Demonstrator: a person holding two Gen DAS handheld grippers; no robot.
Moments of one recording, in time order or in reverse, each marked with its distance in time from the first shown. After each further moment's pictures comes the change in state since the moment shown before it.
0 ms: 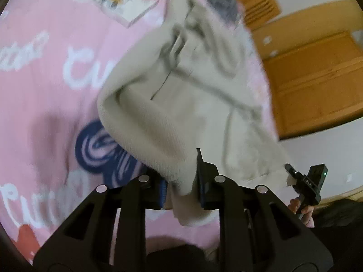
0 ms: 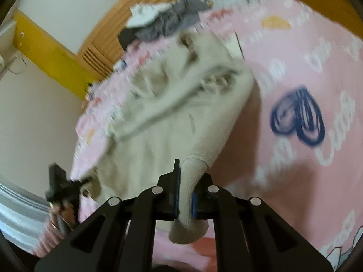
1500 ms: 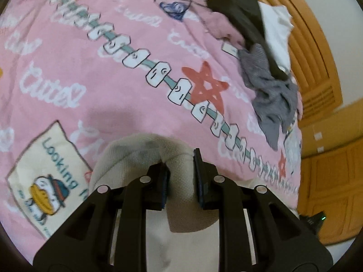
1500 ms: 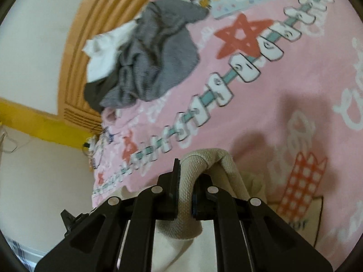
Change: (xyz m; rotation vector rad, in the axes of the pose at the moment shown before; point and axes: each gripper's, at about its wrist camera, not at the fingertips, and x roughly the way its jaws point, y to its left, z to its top) left arm 0.136 -0.046 0.428 -0.305 -0.293 0.314; right arm 0.319 -0.080 0.452 0.280 0.112 0.104
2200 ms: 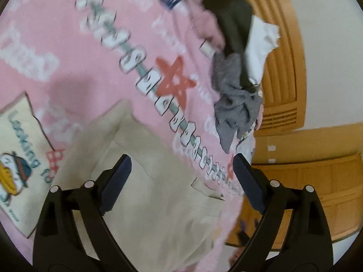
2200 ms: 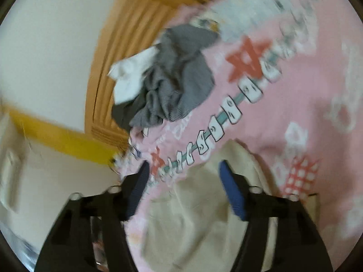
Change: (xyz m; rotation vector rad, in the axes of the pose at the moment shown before) left arm -0.028 -0.004 0.007 -0.121 0.080 -0.271; right arm -0.085 0.015 -0.027 -0.078 -0.139 0.176
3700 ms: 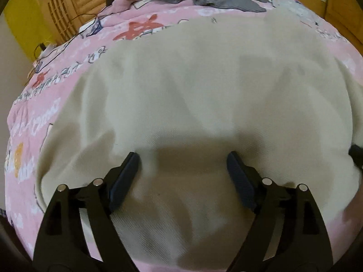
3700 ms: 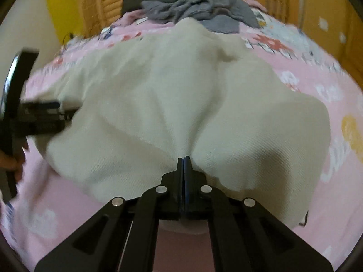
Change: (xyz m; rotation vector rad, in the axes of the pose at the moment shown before) left arm 0.111 -0.007 -0.252 0.940 -0.012 0.692; right arm 0.047 -0.014 -0.248 -0.656 0.130 -0.478
